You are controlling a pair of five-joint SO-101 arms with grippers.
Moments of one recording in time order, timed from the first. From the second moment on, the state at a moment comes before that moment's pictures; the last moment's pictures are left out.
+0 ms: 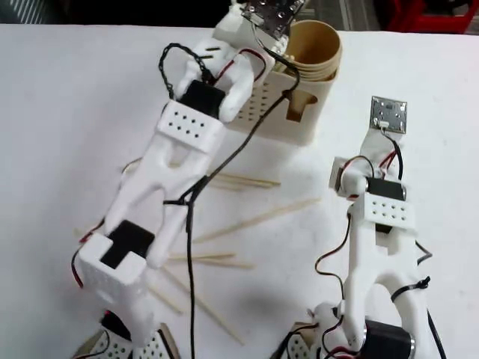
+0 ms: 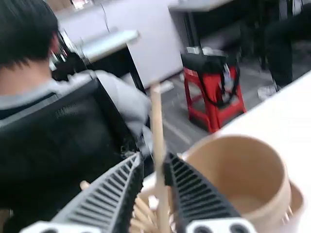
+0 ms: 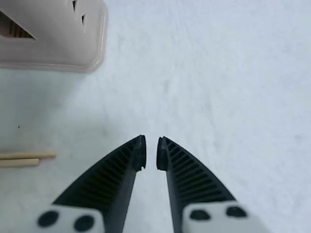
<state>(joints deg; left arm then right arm) 21.2 18.6 -26.0 29.1 -16.8 8.4 -24.3 45.7 41.4 2.0</state>
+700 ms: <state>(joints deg) 10.7 -9.7 -26.0 69.2 -16.8 8.4 -24.3 45.7 41.4 2.0</state>
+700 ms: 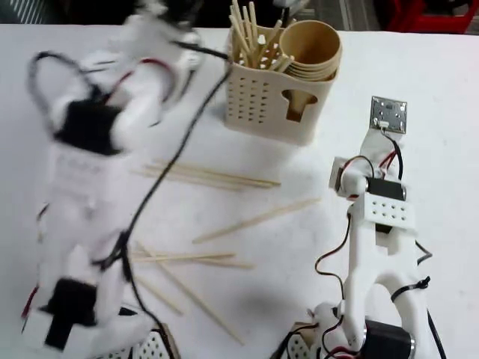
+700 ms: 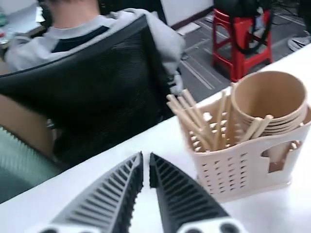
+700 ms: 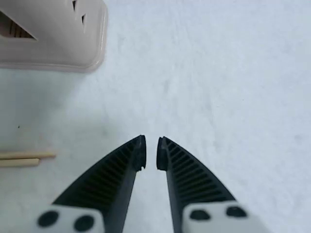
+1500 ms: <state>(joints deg) -17.9 -30.7 -13.3 93.1 -16.4 -15.2 -34.6 18.5 79.5 17.8</state>
